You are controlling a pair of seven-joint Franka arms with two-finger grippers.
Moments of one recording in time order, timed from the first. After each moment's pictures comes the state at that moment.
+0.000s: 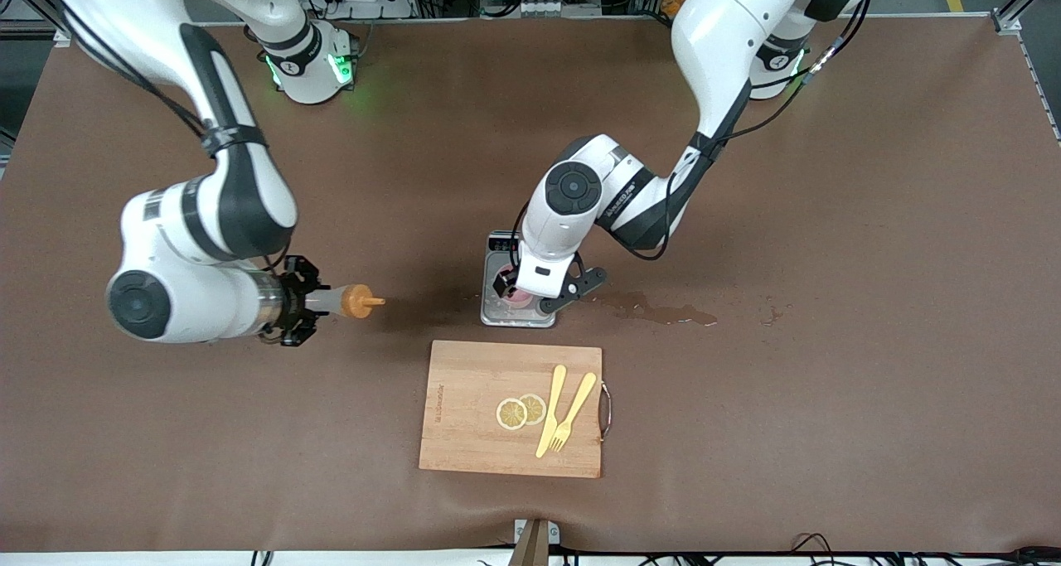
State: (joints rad) left arm -0.62 0.73 -0.18 -1.39 -0.01 2.28 -1.30; right arm 0.25 0.55 0.00 -1.39 0.14 1.68 1.88
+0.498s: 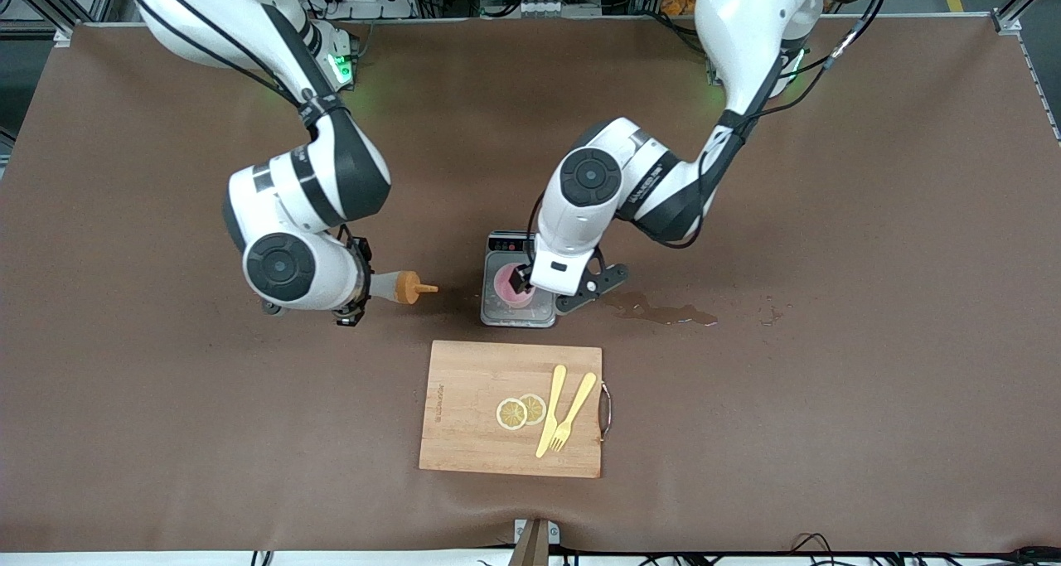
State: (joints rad) left arm -0.57 0.64 -0.17 -1.39 0.00 2.08 -1.19; right arm 0.40 0.56 0.00 -1.40 0.01 1.68 2.09
